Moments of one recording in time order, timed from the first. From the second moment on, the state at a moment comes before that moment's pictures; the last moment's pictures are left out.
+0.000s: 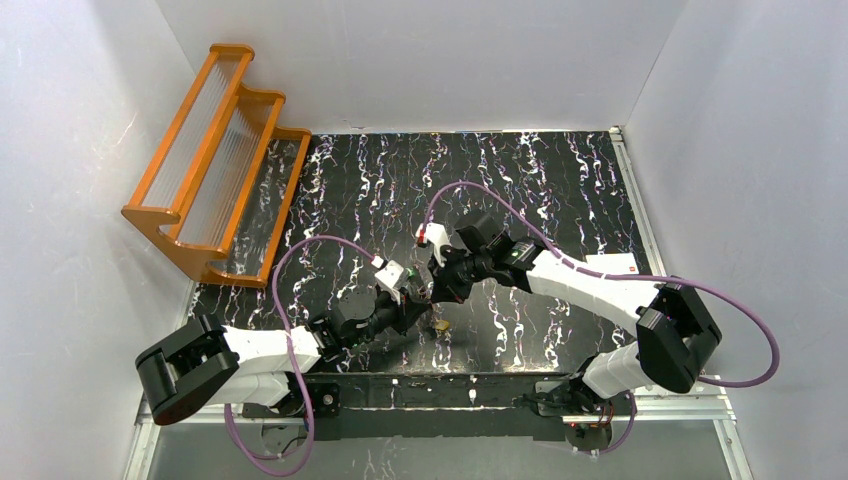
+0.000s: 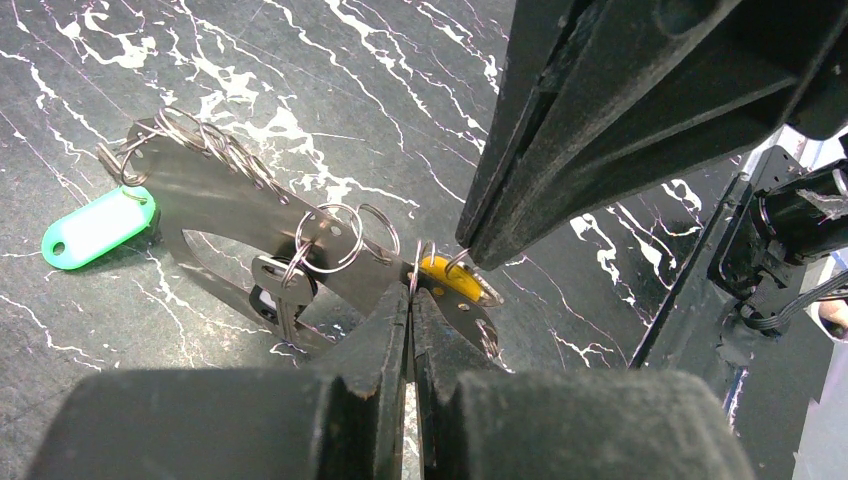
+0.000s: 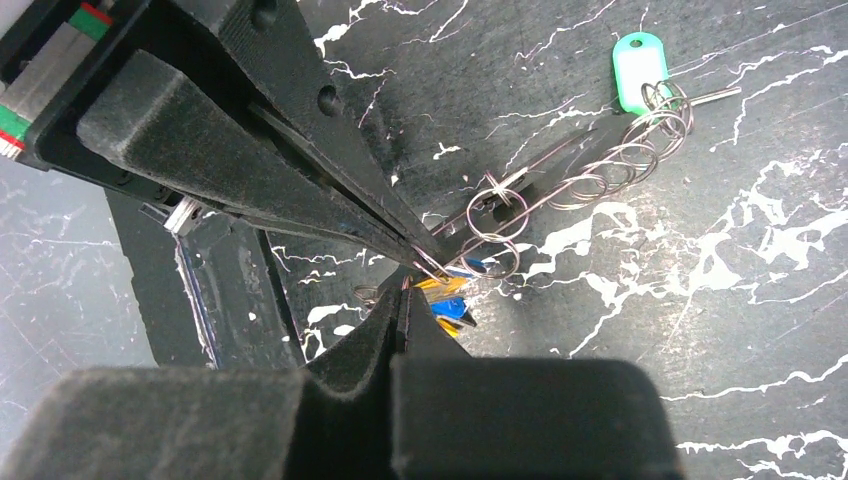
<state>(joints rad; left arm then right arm) -1.00 1.18 0.21 0.72 -0.07 -0.37 0.87 1.41 0.96 -0.35 -0.51 -0.08</state>
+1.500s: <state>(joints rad) -1.00 1.18 0.21 0.73 -0.07 -0.36 0.89 1.45 1.00 -0.37 -0.33 -0.06</state>
